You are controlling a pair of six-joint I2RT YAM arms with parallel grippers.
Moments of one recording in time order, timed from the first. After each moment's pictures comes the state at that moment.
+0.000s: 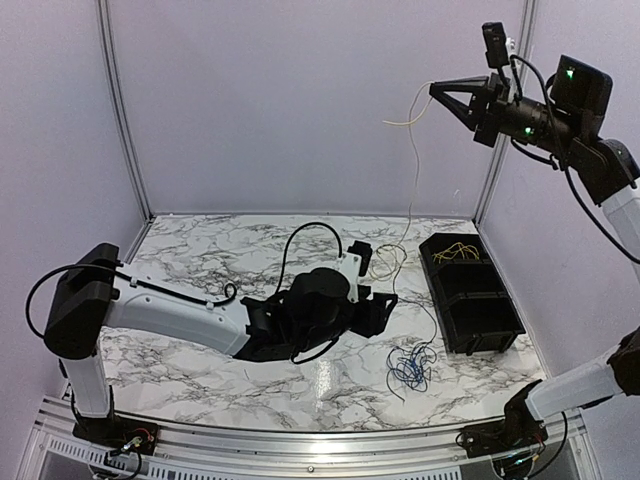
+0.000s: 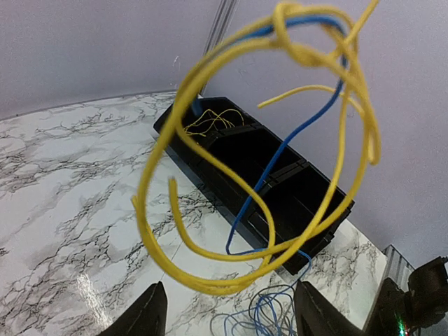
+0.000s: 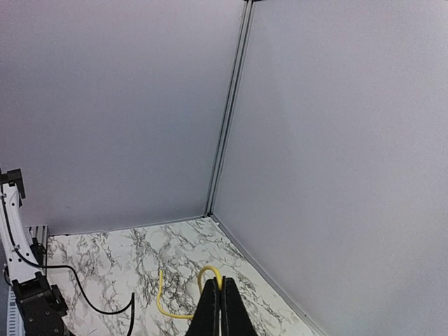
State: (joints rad) left arm -1.26 1.91 1.26 0.39 -0.37 -0.47; right arm 0.47 1.26 1.77 -0.44 -0.59 -0.15
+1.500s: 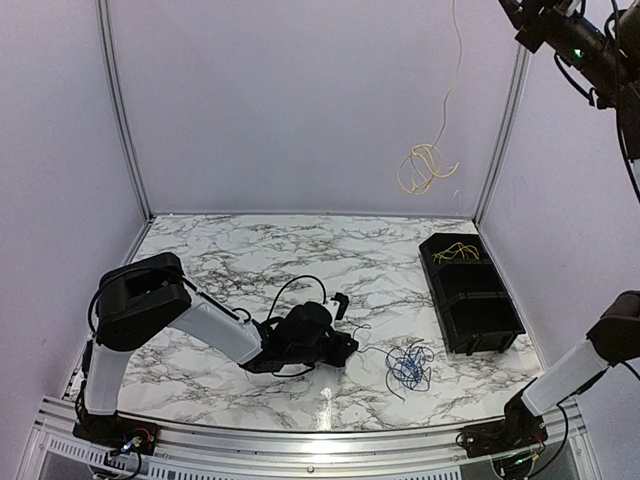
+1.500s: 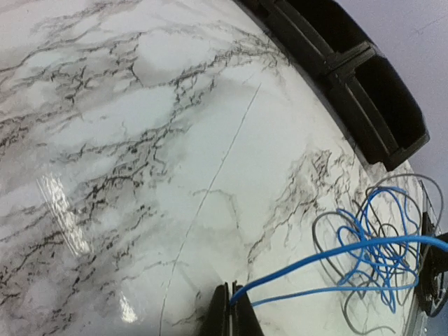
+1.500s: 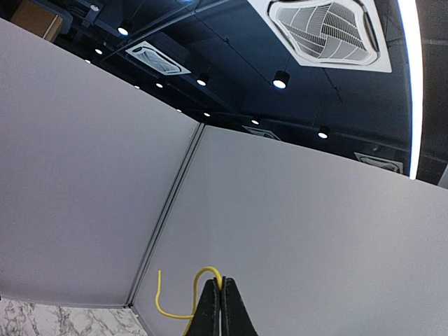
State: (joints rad) left arm -1.13 2.16 1.12 0.50 -0.03 -0.67; right arm 0.47 1.48 2.42 -0.45 -0.49 -0.20
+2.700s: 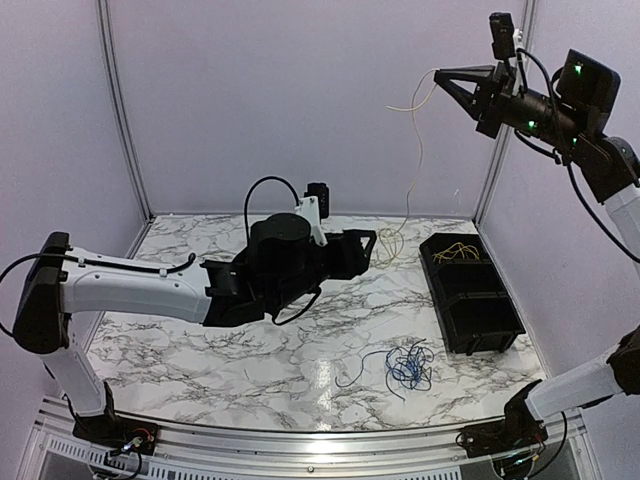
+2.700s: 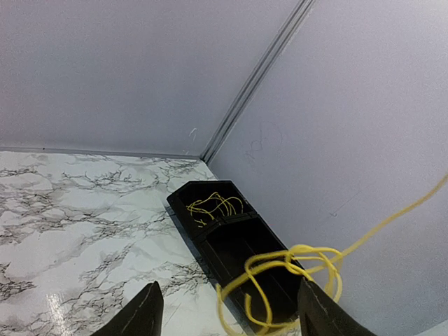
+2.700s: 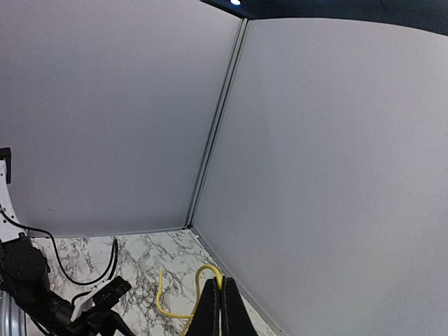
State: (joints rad) left arm -1.18 1.73 1.28 0.36 -0.42 -0.58; right arm 0.47 1.27 1.81 -0.41 -0.56 -0.21
